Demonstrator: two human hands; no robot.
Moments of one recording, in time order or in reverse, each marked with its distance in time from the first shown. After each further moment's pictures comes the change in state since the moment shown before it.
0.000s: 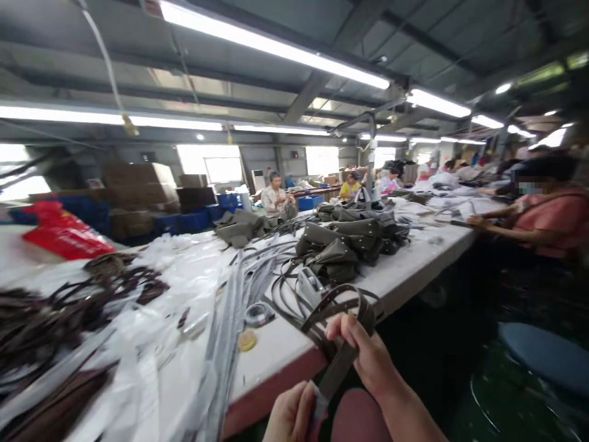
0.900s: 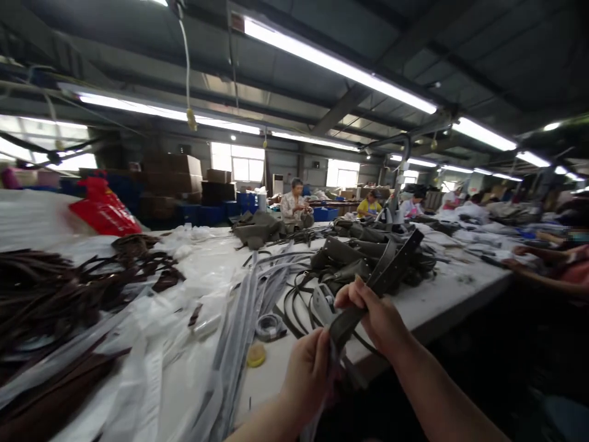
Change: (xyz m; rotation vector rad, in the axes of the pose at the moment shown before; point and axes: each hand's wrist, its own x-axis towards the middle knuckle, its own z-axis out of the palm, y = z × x) left_hand 0.092 0.077 -0.056 -0.223 0.165 0.172; right_hand 0.115 -0.047 0.066 -0.071 -0.165 0.011
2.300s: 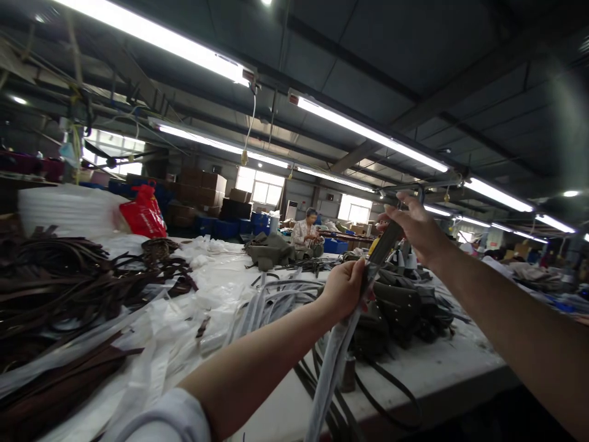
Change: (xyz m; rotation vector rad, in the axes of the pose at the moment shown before) left_hand 0.116 0.126 -0.003 -0.283 -0.095 0.211; right_hand 0.121 -0.183 0.024 -0.473 0.168 -0.366
